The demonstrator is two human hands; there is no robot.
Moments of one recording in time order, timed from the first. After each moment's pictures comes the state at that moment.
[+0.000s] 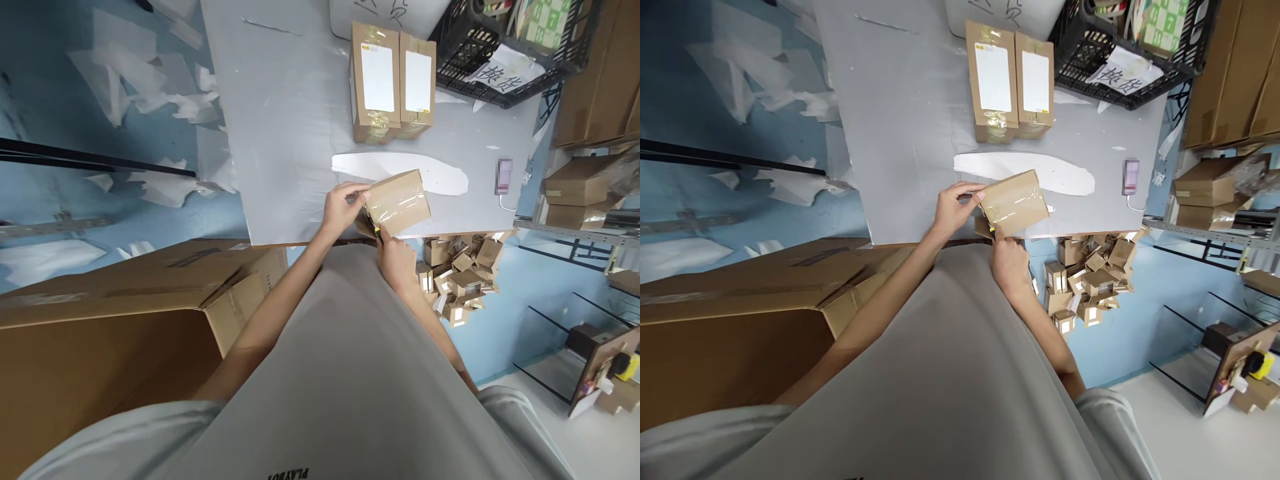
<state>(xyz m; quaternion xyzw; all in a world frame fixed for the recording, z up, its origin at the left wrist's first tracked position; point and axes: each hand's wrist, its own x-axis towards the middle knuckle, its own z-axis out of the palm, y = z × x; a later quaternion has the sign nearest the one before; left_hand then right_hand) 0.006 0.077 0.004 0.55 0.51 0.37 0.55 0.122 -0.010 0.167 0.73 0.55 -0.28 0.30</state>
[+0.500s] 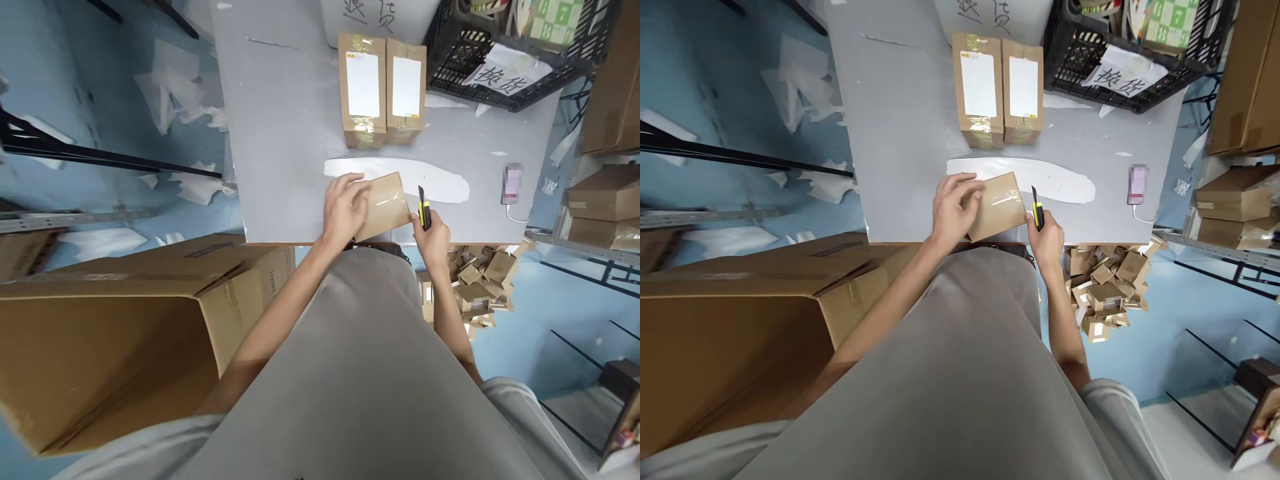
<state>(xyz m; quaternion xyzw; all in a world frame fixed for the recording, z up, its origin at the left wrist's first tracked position) 0.062 0.076 0.056 0.65 0.57 0.33 0.38 0.288 0.017 0.134 0.82 0.52 -0.25 0.01</state>
